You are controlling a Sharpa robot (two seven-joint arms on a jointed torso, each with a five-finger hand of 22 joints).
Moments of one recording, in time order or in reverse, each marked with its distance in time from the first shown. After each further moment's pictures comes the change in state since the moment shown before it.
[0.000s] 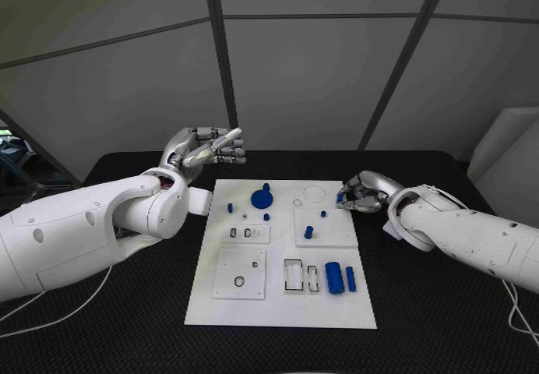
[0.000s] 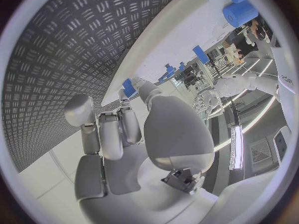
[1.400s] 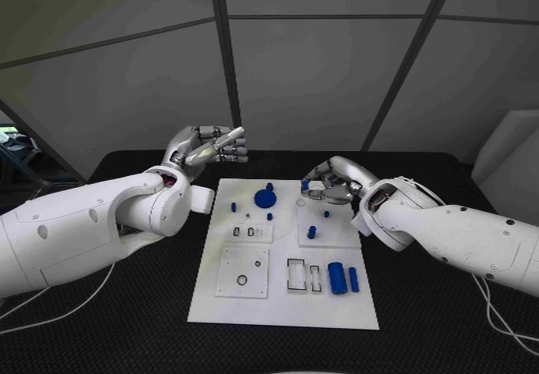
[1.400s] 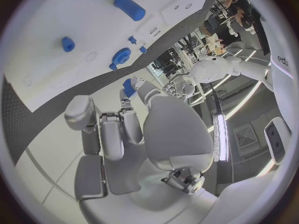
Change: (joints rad) left arm 0.002 -0.003 0.000 -0.001 0.000 0.000 -0.004; left_hand 0.005 0.005 0.000 -0.006 0.000 0.000 0.000 0.000 -0.001 -0.004 0.004 0.000 -0.002 0.000 0.000 -0.004 0.002 0.000 0.000 0.000 0.000 -0.002; right arm 0.038 0.012 0.032 0.293 0.033 -0.098 -0.085; right_hand 0.025 0.035 0.037 -0.010 -0.008 0.017 -0.010 0.012 0.001 0.012 -0.012 0.011 0.000 0.002 -0.012 0.008 0.000 0.000 0.021 -0.014 0.017 0.039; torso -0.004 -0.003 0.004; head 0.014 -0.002
